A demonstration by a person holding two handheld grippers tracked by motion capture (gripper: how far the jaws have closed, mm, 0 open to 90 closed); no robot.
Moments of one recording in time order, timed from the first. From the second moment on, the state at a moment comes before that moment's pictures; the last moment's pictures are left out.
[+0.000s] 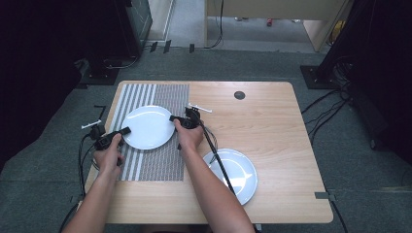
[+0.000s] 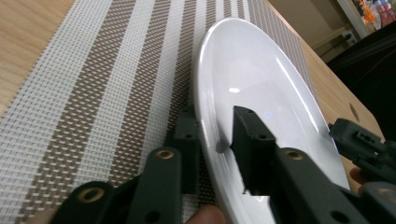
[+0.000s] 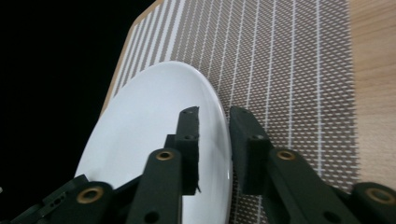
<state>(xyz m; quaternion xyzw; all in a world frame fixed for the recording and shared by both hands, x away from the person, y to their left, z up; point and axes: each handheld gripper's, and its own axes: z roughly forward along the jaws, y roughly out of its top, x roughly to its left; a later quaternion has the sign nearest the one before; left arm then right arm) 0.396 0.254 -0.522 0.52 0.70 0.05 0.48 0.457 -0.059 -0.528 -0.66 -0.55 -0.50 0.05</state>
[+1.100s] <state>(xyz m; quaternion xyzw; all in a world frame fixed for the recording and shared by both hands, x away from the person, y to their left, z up) 0.340 0.229 -0.449 0.59 0.62 0.17 0.48 0.412 -0.127 -0.456 -0.53 -0.67 -0.52 -0.05</state>
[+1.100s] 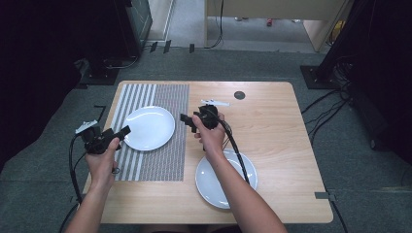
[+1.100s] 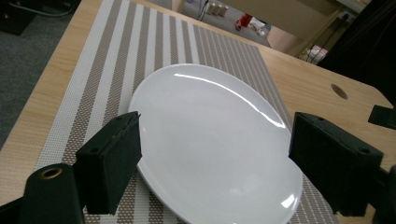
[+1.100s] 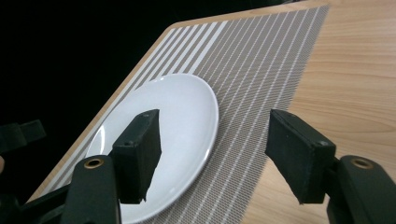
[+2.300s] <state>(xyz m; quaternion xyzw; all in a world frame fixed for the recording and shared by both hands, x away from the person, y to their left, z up) 0.247 0.192 -0.440 0.63 0.58 0.22 0.46 0.301 -0.244 -0.438 -0.49 -0.71 -0.48 -0.16</state>
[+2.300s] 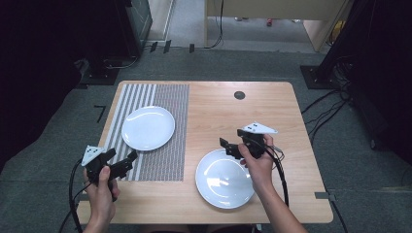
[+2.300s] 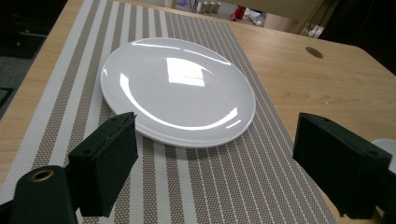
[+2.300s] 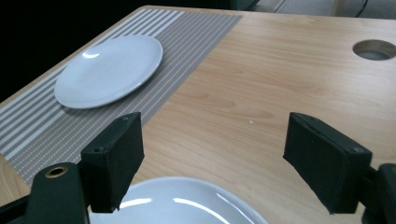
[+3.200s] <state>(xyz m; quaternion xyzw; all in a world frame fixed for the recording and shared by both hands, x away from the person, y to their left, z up) 0.209 0.218 -0.498 0.66 0.57 0.27 0.40 0.237 -0.336 -0.490 -0.54 -0.69 -0.45 -0.18</state>
